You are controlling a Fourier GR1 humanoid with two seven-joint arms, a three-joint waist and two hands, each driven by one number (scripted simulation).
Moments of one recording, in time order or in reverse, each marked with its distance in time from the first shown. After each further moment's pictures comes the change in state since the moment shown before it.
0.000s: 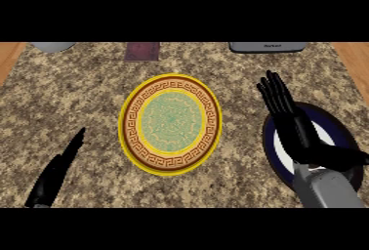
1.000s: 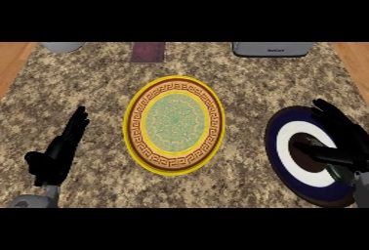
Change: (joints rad) left arm -0.084 -0.148 0.165 0.020 0.113 -0.084 -0.125; right arm 0.127 -0.220 -0.212 0.237 -0.023 0.041 0.236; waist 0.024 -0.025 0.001
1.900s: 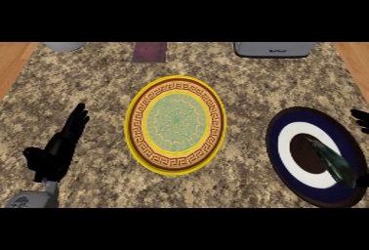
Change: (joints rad) left arm -0.023 -0.023 0.045 0.026 -0.022 -0.046 0.006; right arm 0.006 -0.381 0.031 -0.014 0.114 0.391 0.290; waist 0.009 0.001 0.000
